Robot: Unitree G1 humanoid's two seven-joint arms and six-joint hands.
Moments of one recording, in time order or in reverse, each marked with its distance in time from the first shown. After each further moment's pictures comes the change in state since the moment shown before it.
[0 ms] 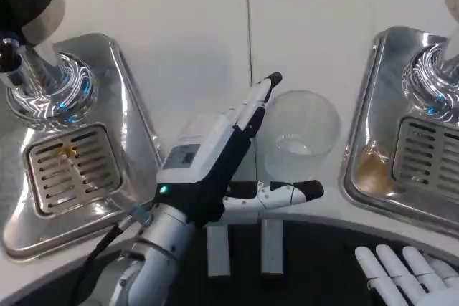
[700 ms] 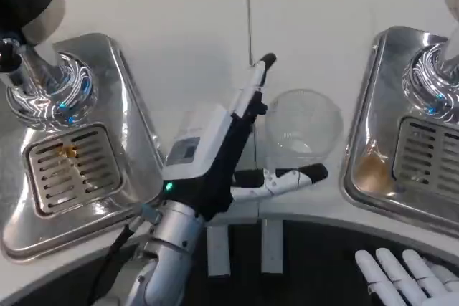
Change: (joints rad) left arm -0.046 -0.036 -0.035 0.089 -0.011 -0.010 0.162; right arm 0.017 0.002 -0.025 0.000 0.029 -0.028 0.000
